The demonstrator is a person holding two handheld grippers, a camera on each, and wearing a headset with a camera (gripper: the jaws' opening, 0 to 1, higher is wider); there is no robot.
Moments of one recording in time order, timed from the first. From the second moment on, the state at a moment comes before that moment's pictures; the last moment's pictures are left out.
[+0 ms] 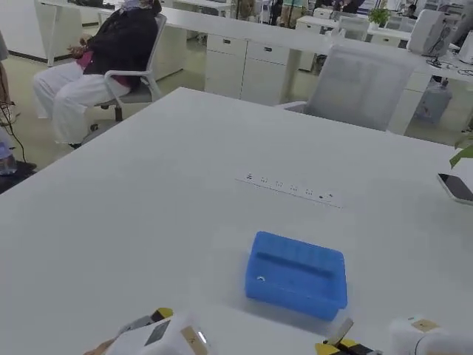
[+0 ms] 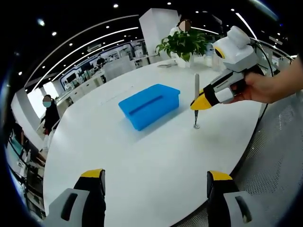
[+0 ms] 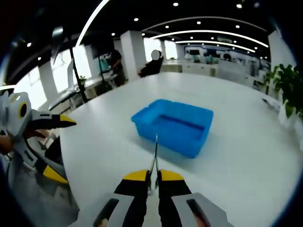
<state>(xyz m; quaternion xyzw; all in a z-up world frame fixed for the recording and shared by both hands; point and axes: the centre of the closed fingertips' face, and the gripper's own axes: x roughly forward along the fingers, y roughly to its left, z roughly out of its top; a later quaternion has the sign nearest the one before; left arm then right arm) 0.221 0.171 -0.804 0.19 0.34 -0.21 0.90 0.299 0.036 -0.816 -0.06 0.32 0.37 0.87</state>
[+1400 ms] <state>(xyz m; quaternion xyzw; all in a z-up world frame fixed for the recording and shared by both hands) 0.221 0.174 -0.807 0.20 0.34 -0.20 0.90 0.293 0.035 -0.821 -0.14 0.29 0.38 0.87</state>
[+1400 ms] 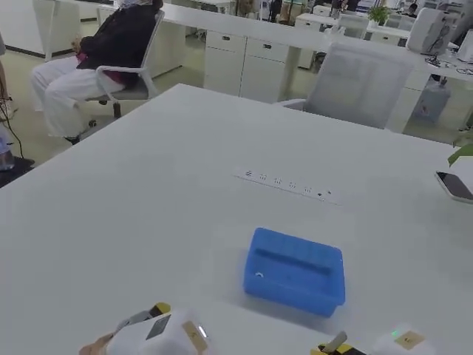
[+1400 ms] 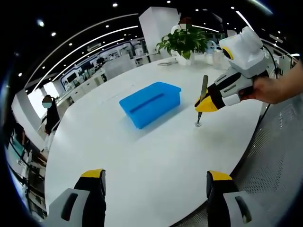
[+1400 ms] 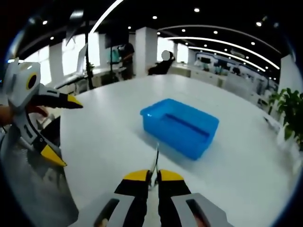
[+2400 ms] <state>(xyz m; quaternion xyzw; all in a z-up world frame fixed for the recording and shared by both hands) 0.220 0.174 -0.807 0.20 0.34 -0.20 0.89 0.293 0.032 -0.822 -0.10 0.29 0.37 0.88</state>
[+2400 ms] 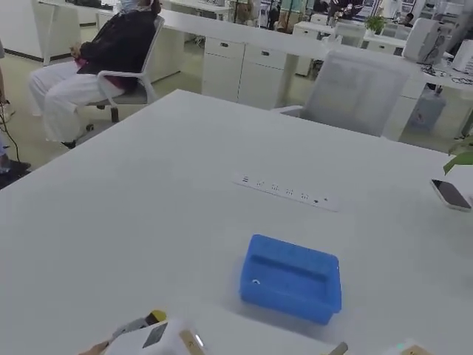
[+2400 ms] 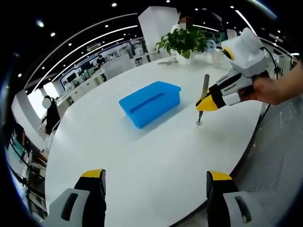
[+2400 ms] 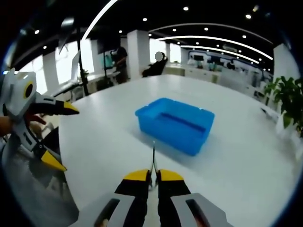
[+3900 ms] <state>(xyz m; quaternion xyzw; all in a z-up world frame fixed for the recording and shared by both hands) 0.220 0.173 -0.808 0.20 0.35 -0.20 0.89 0.375 0.047 -0.741 -0.10 0.23 0.36 0.90</state>
